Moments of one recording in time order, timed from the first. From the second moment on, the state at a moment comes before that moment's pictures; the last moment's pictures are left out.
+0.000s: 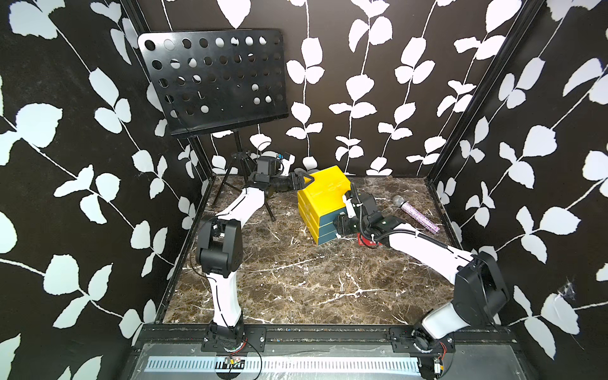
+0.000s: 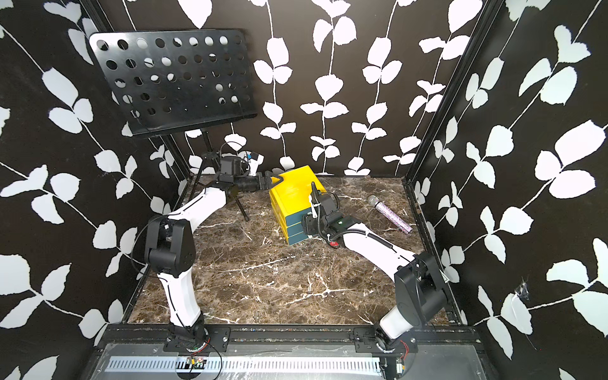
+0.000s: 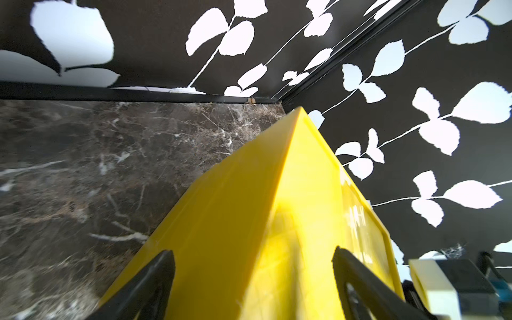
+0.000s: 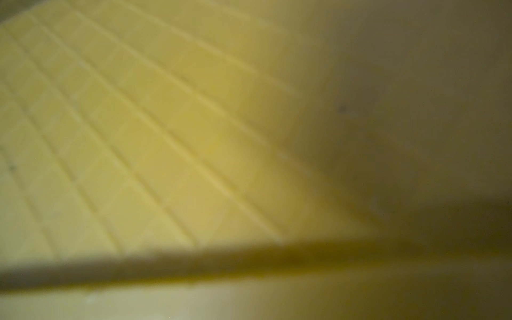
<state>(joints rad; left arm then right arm) -0.26 1.93 1.58 -0.14 0.75 -0.42 0.61 1.57 1.14 -0.34 -0.01 0.32</state>
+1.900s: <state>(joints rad) -0.22 1.89 1.70 -0.54 0.53 -0.18 0.51 1.79 1.26 -0.23 -0.36 0.19</state>
